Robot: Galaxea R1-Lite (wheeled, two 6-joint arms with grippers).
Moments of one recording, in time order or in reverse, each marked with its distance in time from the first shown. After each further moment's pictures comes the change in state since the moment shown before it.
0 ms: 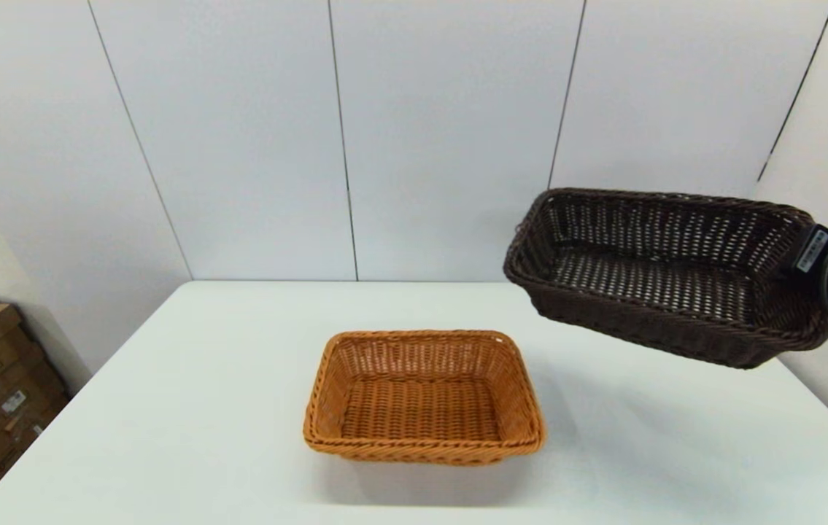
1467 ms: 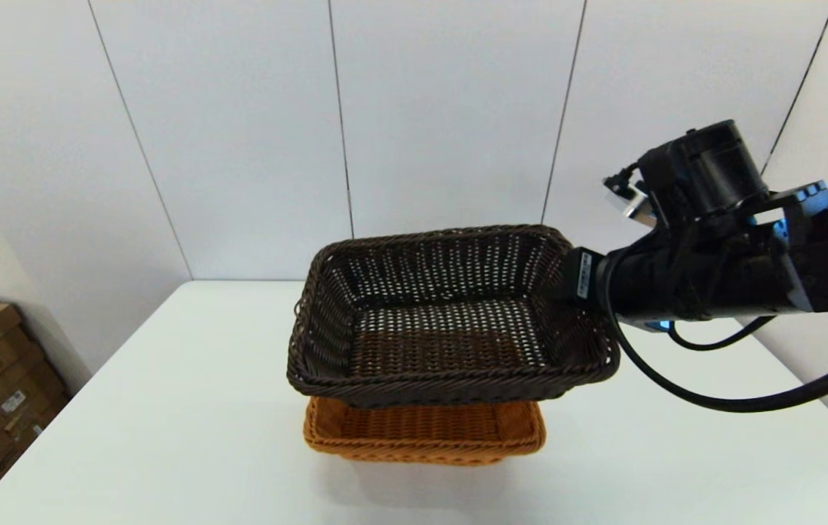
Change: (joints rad) left arm 0.000 0.000 0.000 -0.001 0.000 0.000; right arm 0.553 0.215 -0.162 0.010 0.057 0.054
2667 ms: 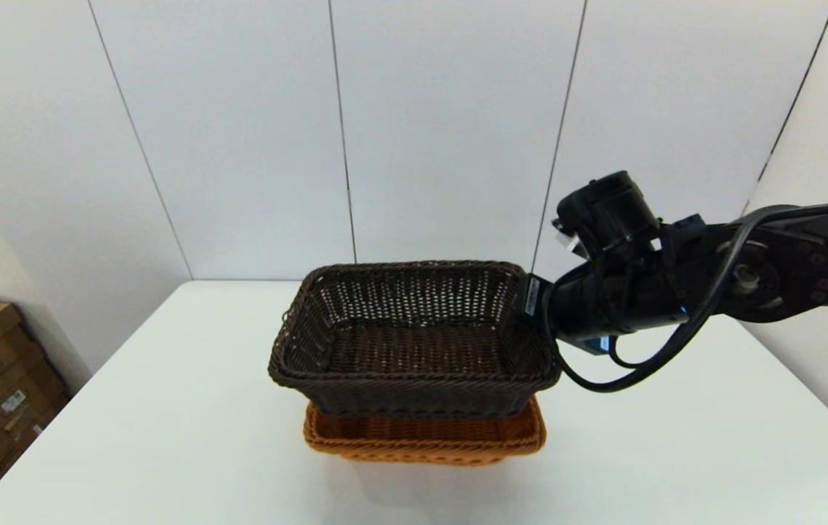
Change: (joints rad) left arm 0.000 0.000 0.000 0.001 0.000 -0.001; right arm 0.016 0.183 -0.054 -0.012 0.069 0.125
